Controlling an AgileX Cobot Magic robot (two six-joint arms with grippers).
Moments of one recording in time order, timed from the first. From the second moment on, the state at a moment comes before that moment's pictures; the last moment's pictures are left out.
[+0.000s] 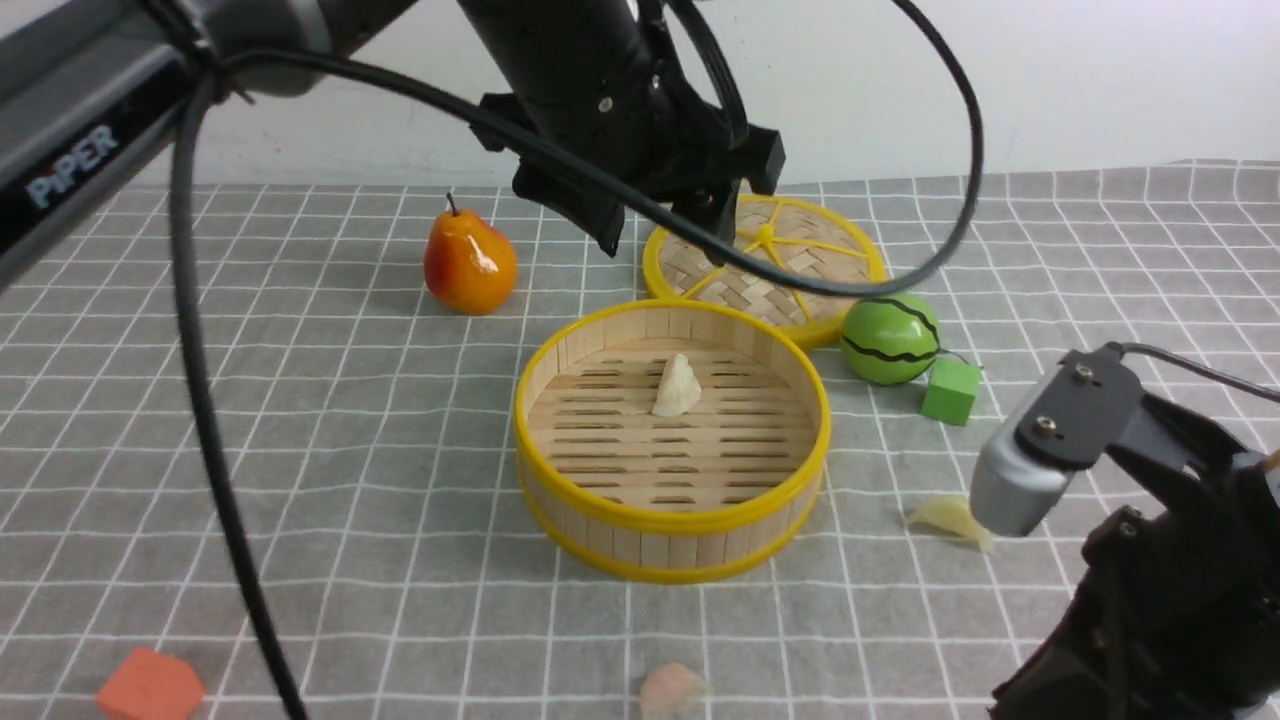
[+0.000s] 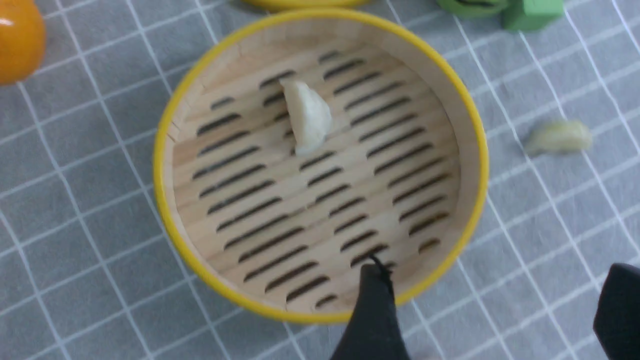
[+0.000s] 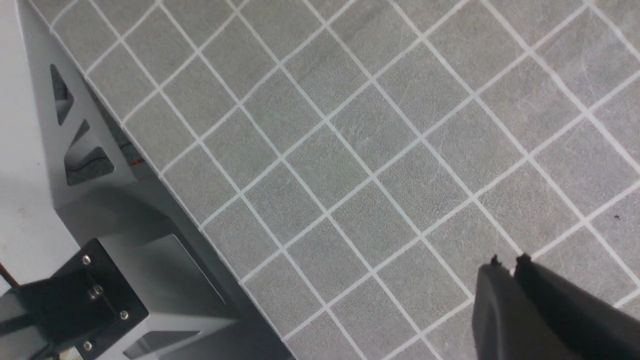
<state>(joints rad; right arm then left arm) 0.44 1.18 -0.95 0.43 1.12 -0.48 -0.63 1.87 -2.04 -0.01 1.24 -0.15</state>
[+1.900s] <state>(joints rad) 0.44 1.05 -0.96 0.31 1.10 -0.43 -0.62 1.88 -1.73 -0.12 1.03 -0.09</state>
